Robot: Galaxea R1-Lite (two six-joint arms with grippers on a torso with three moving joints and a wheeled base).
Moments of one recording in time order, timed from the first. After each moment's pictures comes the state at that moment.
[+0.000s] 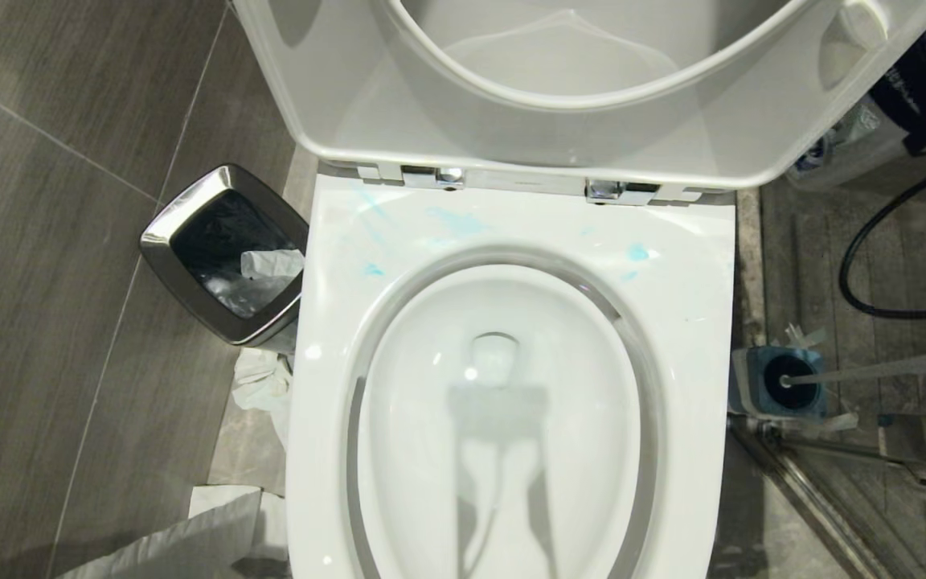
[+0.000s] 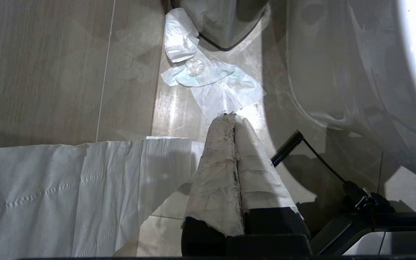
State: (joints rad) left arm 0.01 0.00 0.00 0.00 0.00 0.01; right arm -0.11 1.59 -0.91 -1.43 0.20 -0.09
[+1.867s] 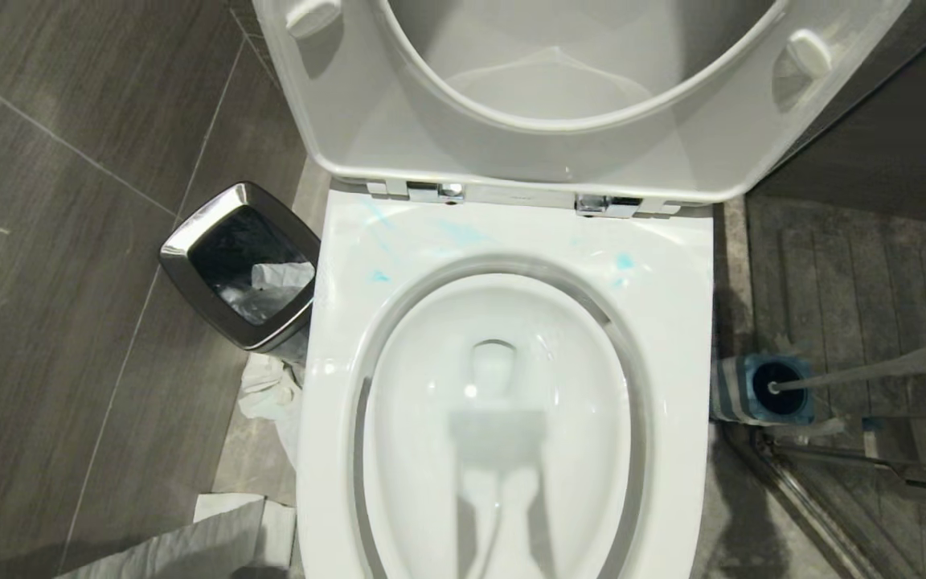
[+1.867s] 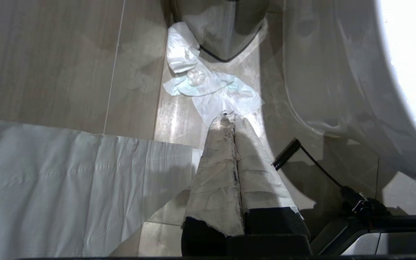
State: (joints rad) left arm 0.01 0.00 0.00 0.00 0.00 0.01; right arm -0.11 0.96 -0.90 -0.39 0.00 -0.22
